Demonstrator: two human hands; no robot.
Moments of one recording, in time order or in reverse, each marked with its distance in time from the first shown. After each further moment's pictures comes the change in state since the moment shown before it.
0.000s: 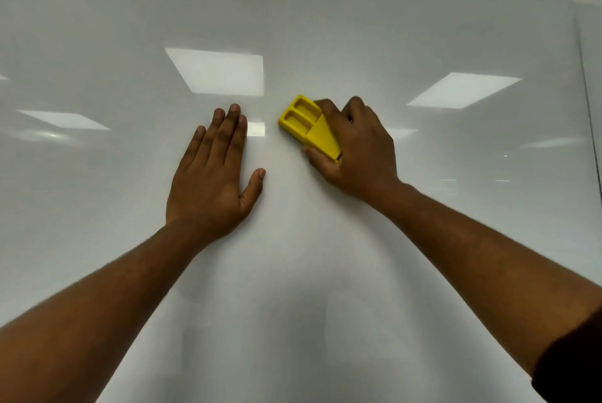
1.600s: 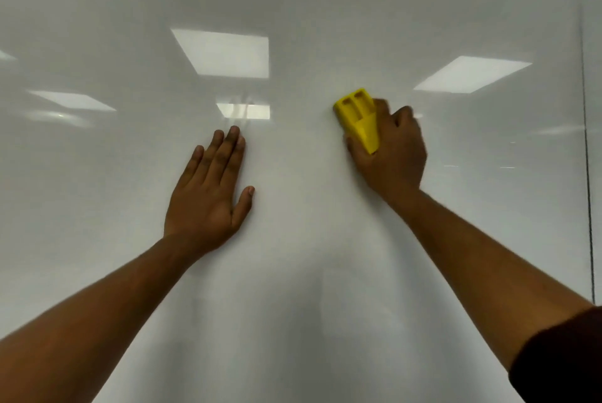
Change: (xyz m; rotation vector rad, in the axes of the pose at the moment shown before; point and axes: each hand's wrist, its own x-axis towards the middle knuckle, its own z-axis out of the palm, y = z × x) left_hand -0.061 -0.013 -0.002 -0.017 -0.089 0.025; right_hand -0.040 0.017 -0.018 -0.058 0.035 0.347
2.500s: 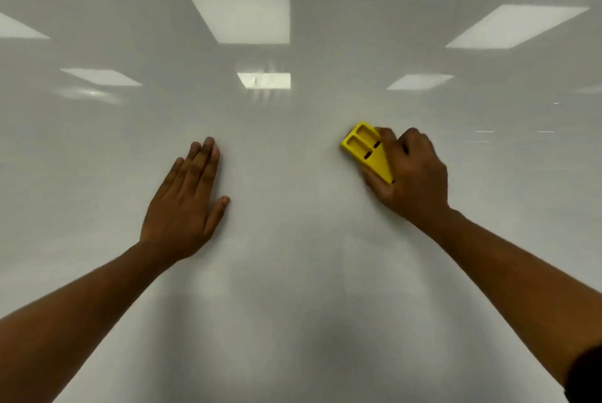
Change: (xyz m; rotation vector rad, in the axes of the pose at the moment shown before) left_hand -0.098 -0.072 -0.032 0.028 -0.158 0.011; right_hand -0.093 0.002 -0.004 -0.066 -0.069 -0.299
